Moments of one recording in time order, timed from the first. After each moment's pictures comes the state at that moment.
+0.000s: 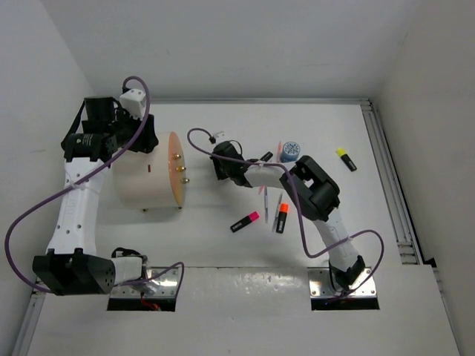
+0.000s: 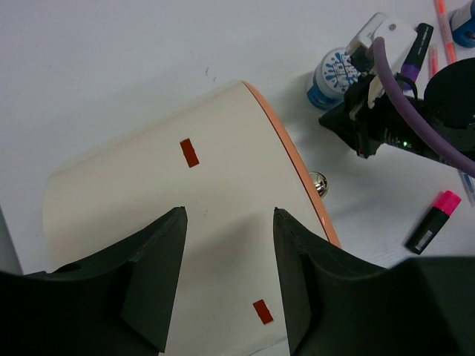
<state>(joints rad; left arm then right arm) 0.05 1.23 1.43 -0.82 0.32 0.20 0.77 2.23 1.43 0.11 0.12 0.29</state>
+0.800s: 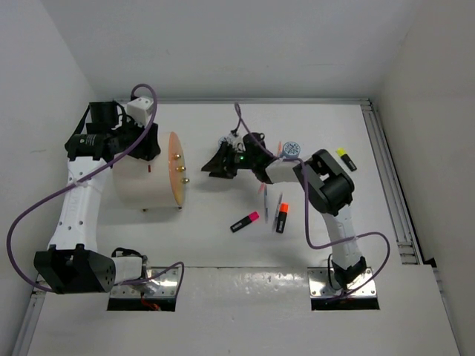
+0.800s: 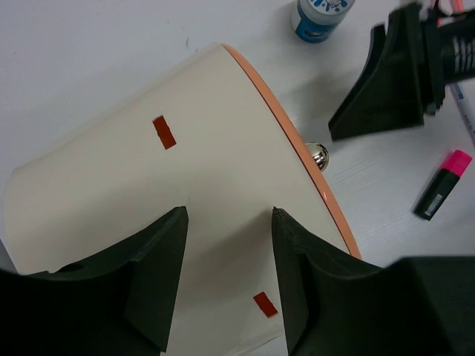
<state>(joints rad) 0.06 1.25 1.39 -0.87 0.36 0.30 0.58 2.19 1.24 0.56 -0.66 1.04</state>
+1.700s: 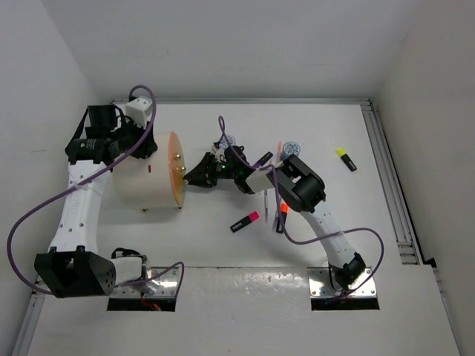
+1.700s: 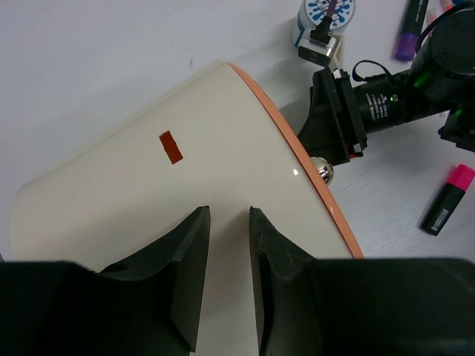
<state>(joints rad) 0.07 1.23 1.33 -0.79 0.40 0.30 0.71 2.46 1.41 0.81 -0.63 1.36</state>
